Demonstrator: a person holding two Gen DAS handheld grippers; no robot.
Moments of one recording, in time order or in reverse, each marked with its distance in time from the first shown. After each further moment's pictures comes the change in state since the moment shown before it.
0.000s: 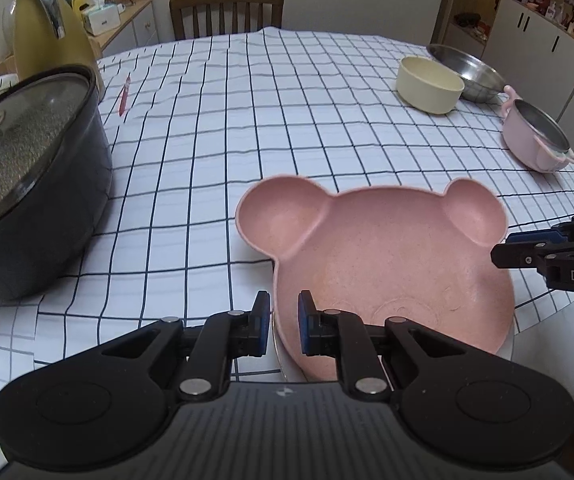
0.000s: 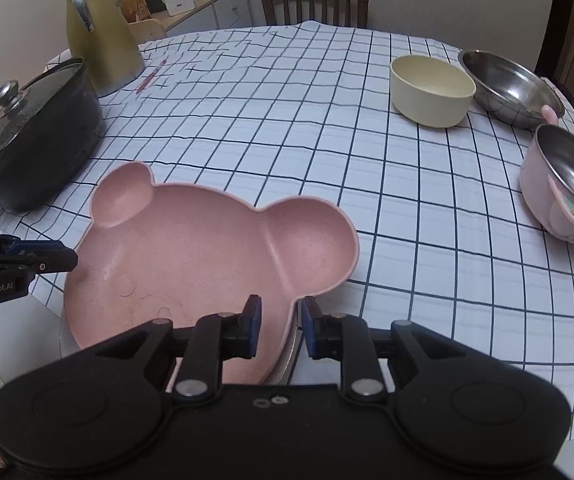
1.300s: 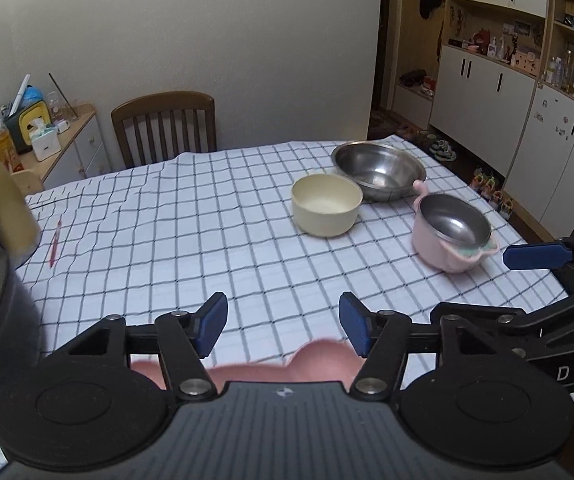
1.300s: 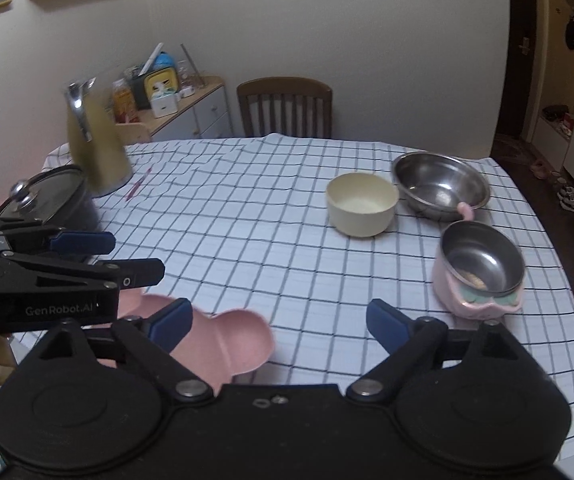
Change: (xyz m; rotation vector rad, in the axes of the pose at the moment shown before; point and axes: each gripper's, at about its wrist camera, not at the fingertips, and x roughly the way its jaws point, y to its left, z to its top) left arm -0.032 -0.133 0.088 0.111 -0.259 -0.060; right arm -0.091 -0.062 0.025 0.043 -0.277 -0.064
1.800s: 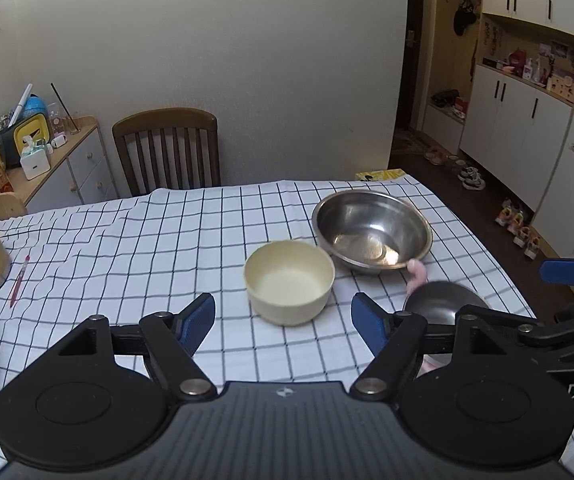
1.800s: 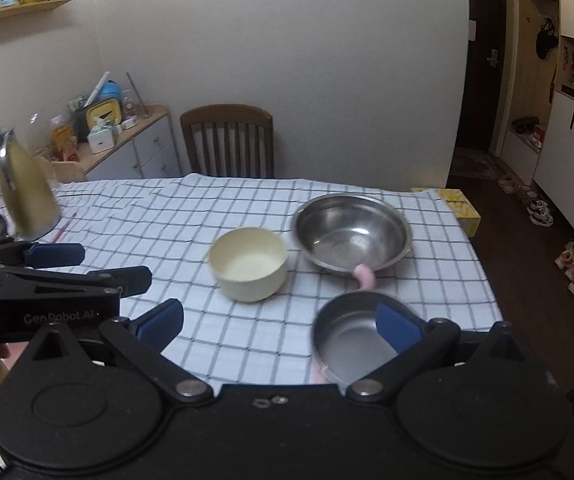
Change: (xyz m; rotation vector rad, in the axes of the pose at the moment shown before) left arm 0.097 -0.091 0.094 -0.074 -0.026 0.099; right arm 0.033 -0.133 0.061 0.011 -0.055 -0.082
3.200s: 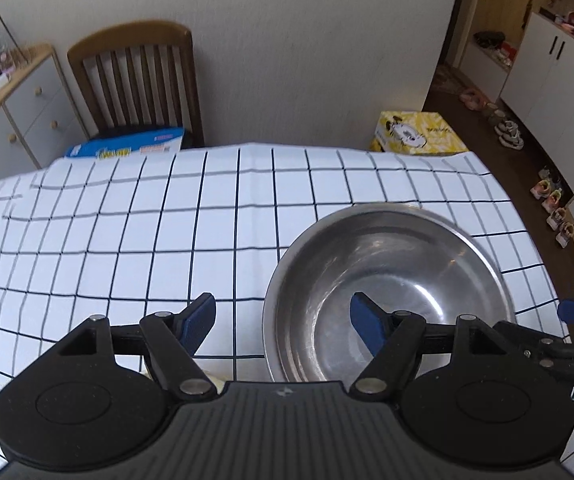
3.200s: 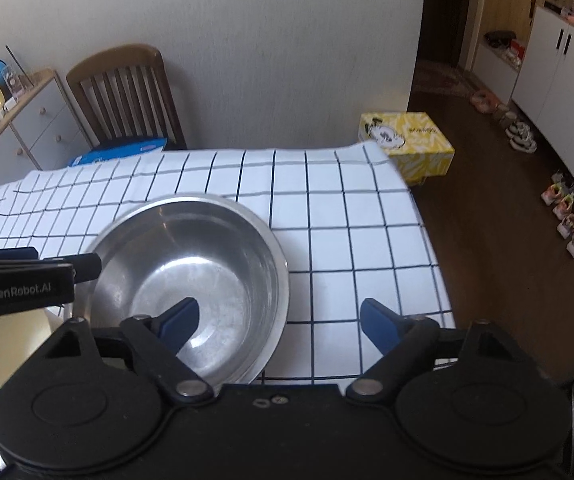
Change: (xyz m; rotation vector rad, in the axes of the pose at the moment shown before) left arm 0.268 -0.044 0.096 -0.086 0.297 0.032; right arm 0.230 -0.155 0.076 0.129 0.290 -0.070
